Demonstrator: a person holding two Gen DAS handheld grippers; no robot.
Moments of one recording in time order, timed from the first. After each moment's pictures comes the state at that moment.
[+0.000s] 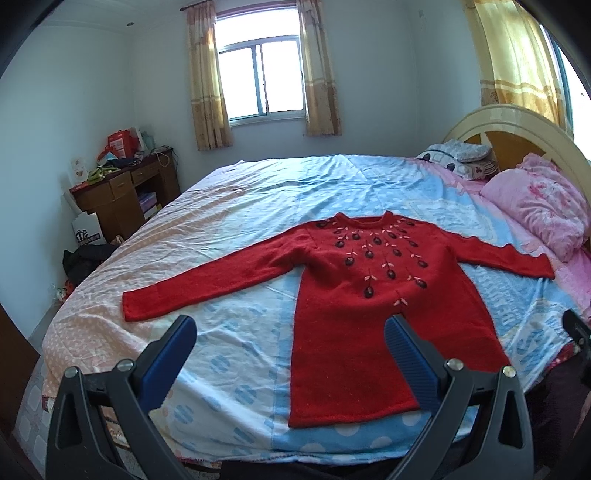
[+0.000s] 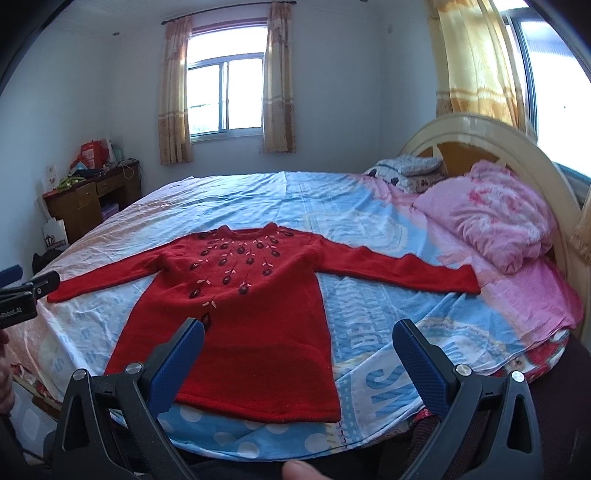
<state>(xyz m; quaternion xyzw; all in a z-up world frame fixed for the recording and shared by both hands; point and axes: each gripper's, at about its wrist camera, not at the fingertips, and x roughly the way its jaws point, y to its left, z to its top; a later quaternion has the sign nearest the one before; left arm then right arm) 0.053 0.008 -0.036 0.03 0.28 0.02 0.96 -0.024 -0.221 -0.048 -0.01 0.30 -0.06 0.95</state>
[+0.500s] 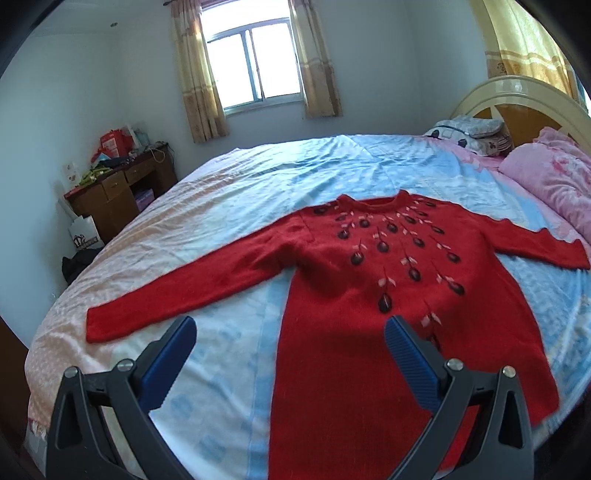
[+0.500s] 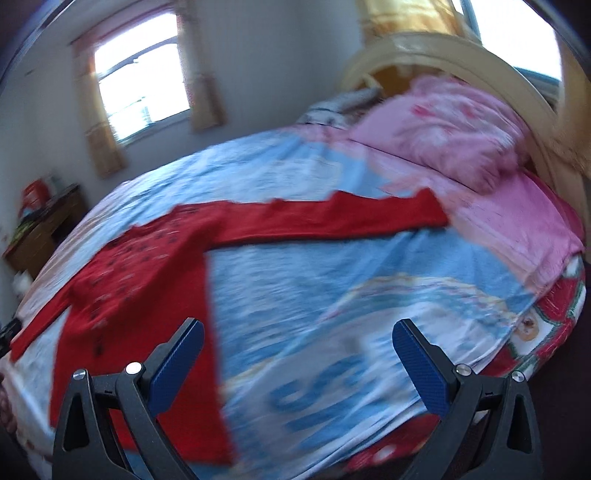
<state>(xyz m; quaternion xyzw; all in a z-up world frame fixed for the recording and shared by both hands) 0.149 -0.024 -0.087 0.07 0.30 0.04 0.95 0.043 -0.387 -0.116 0.13 0.33 -0.17 0.92</state>
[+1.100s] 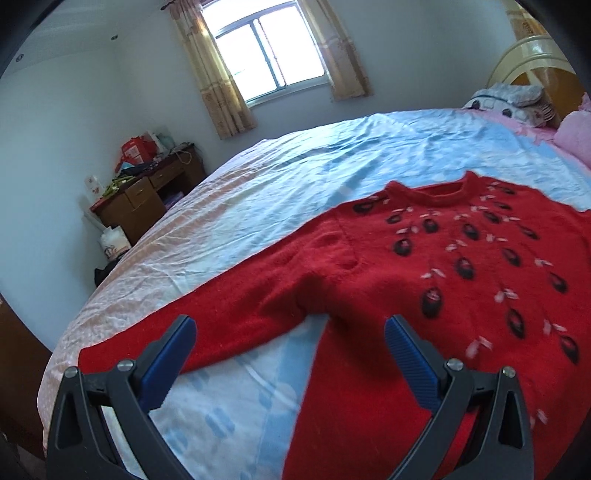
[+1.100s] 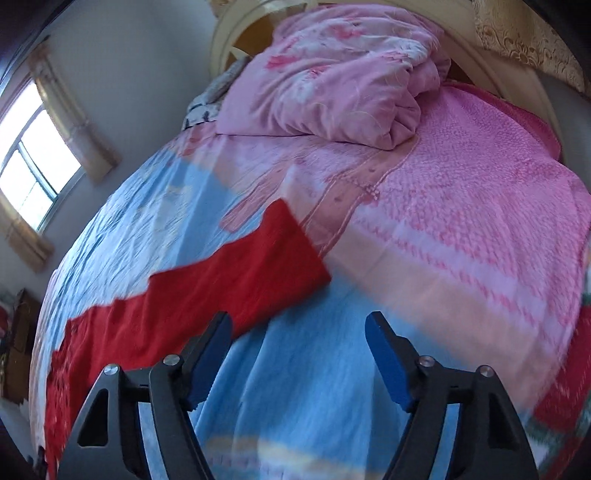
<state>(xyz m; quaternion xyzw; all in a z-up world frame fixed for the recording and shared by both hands) 0.268 -0.028 -0.132 0.12 0.32 0.12 0.93 0.129 -0.601 -0.146 0.30 0.34 -0.28 0.85</state>
